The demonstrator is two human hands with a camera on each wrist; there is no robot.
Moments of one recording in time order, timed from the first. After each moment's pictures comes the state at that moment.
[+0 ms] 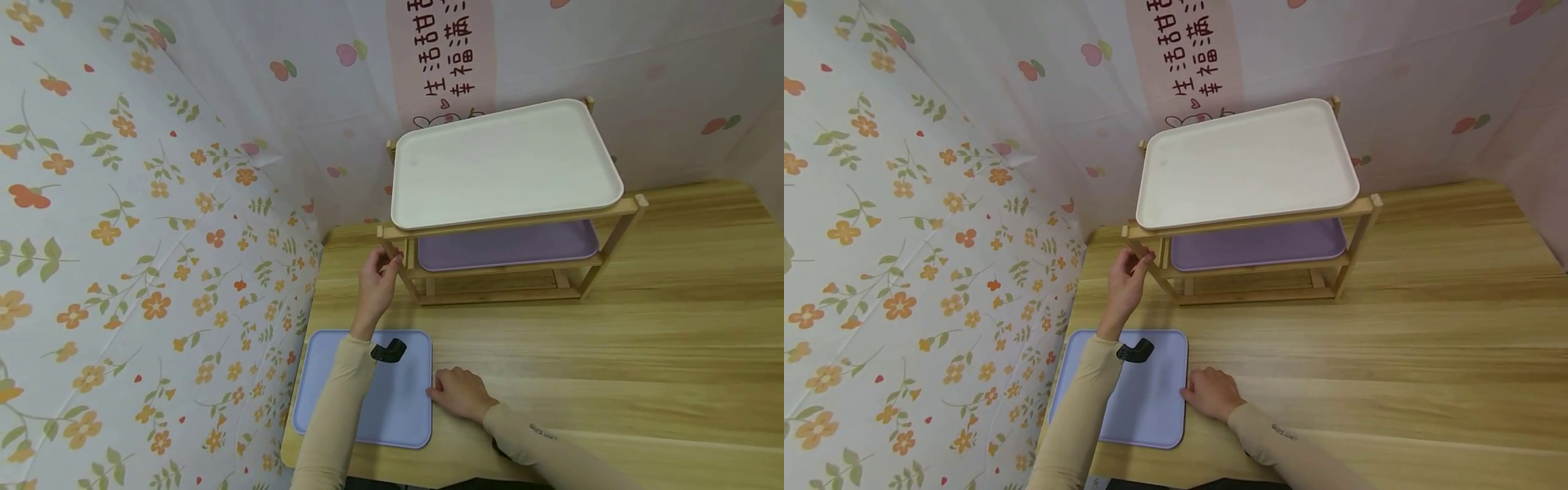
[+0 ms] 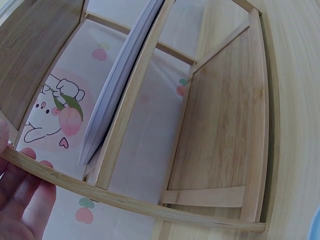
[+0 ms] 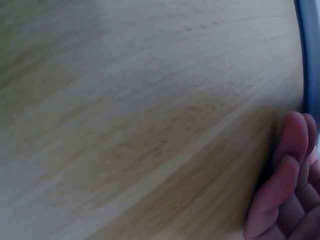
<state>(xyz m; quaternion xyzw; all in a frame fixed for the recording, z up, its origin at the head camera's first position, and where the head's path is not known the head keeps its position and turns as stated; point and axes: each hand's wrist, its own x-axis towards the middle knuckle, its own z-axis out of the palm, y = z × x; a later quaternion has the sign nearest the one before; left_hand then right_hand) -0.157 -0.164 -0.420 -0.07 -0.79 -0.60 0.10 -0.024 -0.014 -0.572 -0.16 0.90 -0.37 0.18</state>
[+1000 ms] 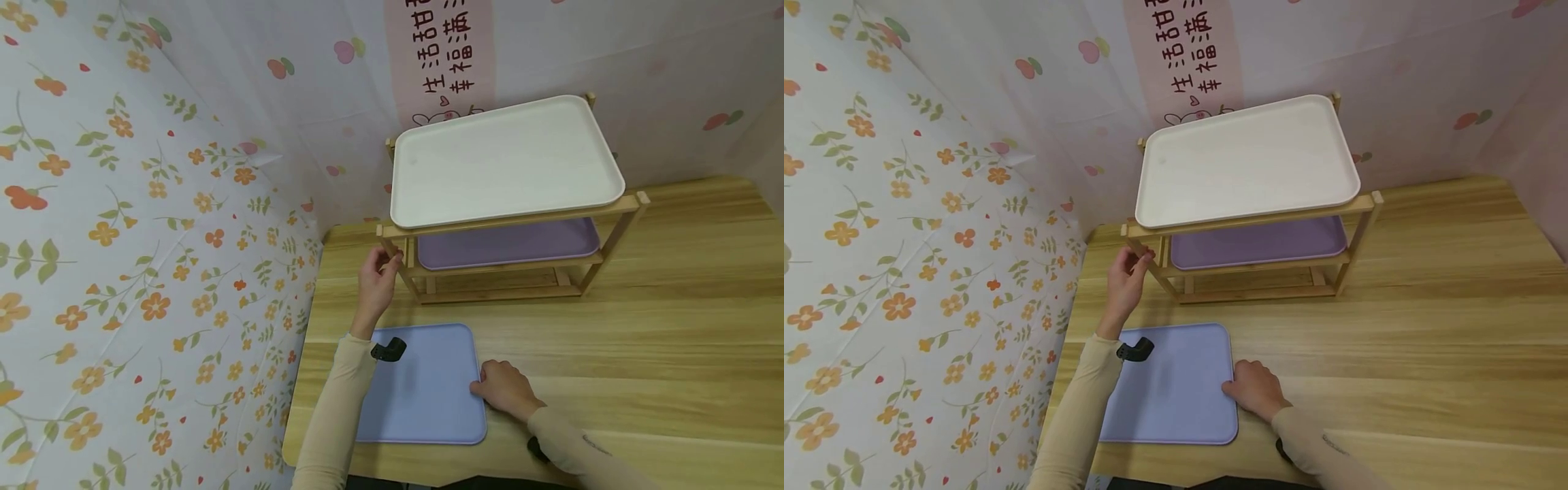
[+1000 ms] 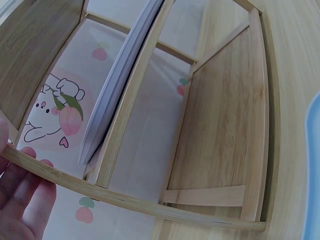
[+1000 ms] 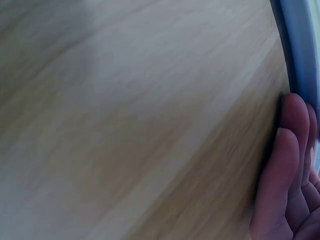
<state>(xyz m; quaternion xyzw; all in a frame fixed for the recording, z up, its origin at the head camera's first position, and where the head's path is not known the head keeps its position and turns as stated) -0.157 -0.164 -0.422 -0.07 -0.80 -0.59 0.10 -0.029 0.050 -0.571 -0.01 0.91 -0.36 0.23</state>
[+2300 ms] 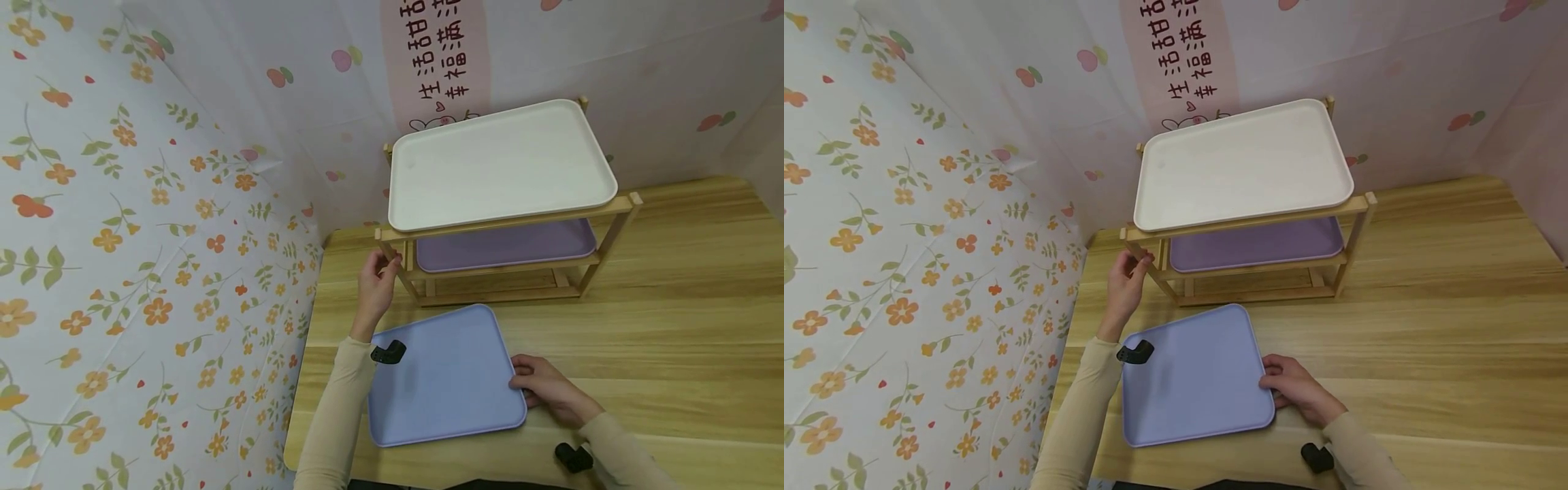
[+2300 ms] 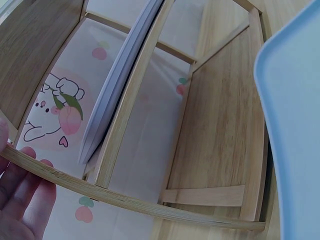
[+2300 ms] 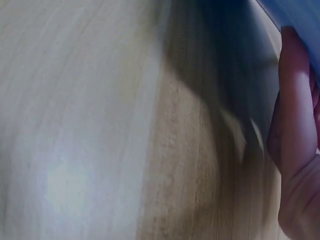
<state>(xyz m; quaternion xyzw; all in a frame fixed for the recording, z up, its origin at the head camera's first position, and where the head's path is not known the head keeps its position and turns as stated) -0.154 -0.162 -0.418 -0.06 -0.80 -0.59 0.10 -0.033 0.130 -0.572 0.00 0.61 -0.70 0.37</state>
